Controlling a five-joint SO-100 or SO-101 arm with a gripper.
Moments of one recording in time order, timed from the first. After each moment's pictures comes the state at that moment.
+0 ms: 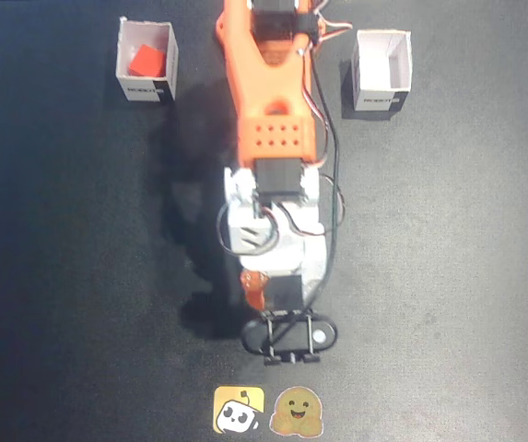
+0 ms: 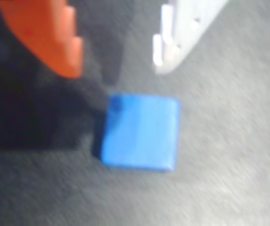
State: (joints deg) arm -6.5 81.3 89.1 62.0 88.5
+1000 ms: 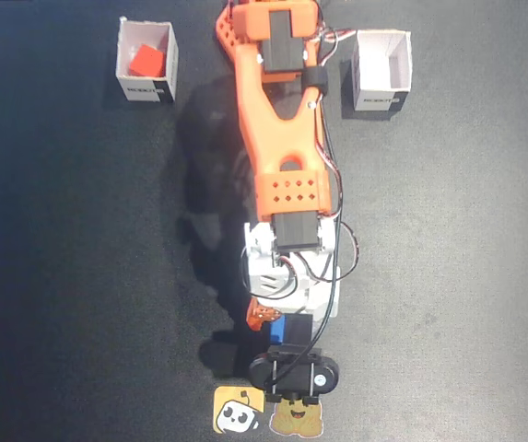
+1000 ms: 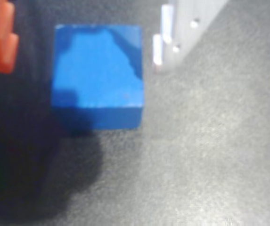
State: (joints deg) arm -8.9 63.4 73.9 63.7 98.2
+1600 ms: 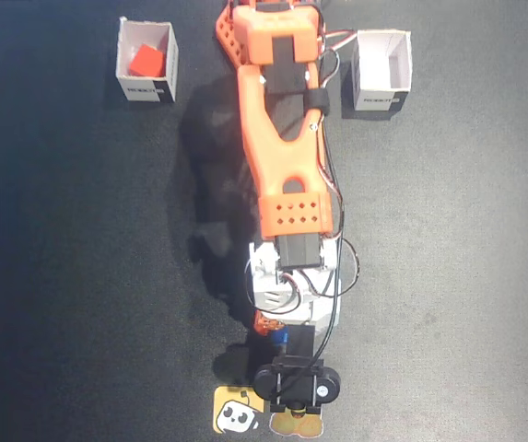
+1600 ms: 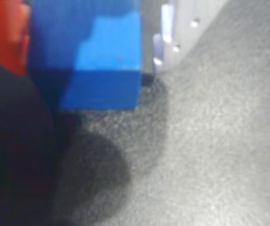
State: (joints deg) arm -9.3 55.8 70.6 62.1 98.2
